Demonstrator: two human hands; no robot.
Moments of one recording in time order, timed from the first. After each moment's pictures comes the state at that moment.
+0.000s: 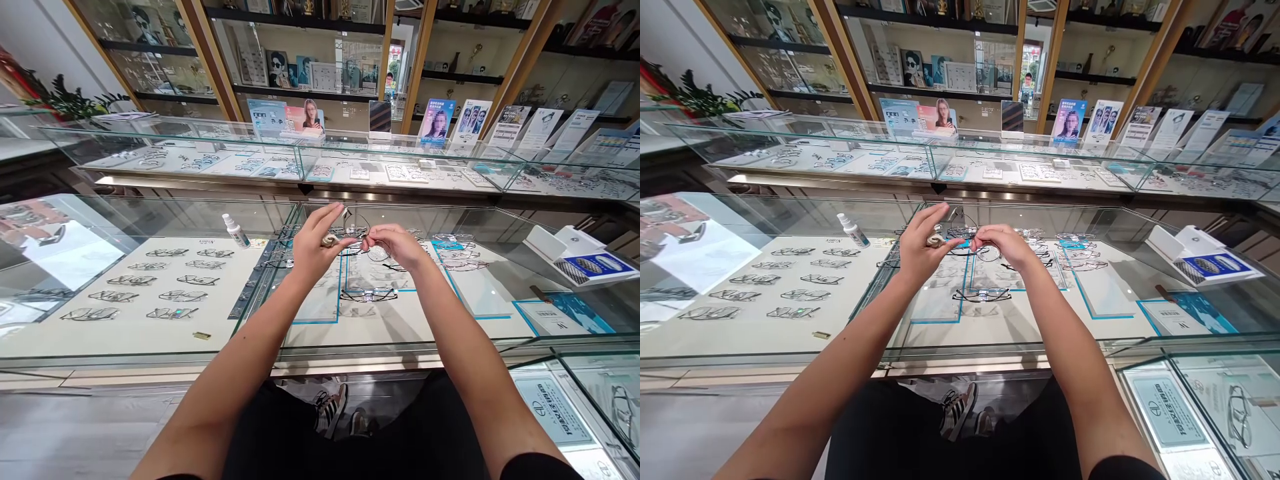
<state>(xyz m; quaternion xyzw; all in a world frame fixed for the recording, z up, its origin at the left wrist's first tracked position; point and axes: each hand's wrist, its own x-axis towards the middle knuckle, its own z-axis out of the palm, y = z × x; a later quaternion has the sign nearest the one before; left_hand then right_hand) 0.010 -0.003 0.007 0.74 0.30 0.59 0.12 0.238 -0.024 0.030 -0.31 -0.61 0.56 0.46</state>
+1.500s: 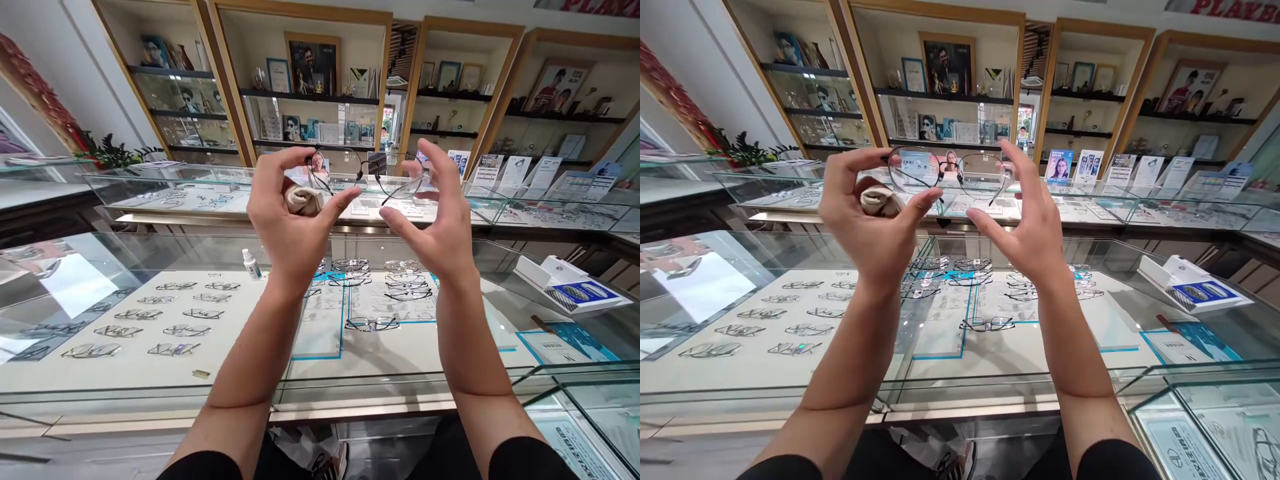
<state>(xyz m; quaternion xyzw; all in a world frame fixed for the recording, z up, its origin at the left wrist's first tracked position) 0.011 -0.056 0.166 0.62 0.22 0.75 -0.11 0.231 -0.097 0.164 -0.30 -0.73 -0.16 0.59</state>
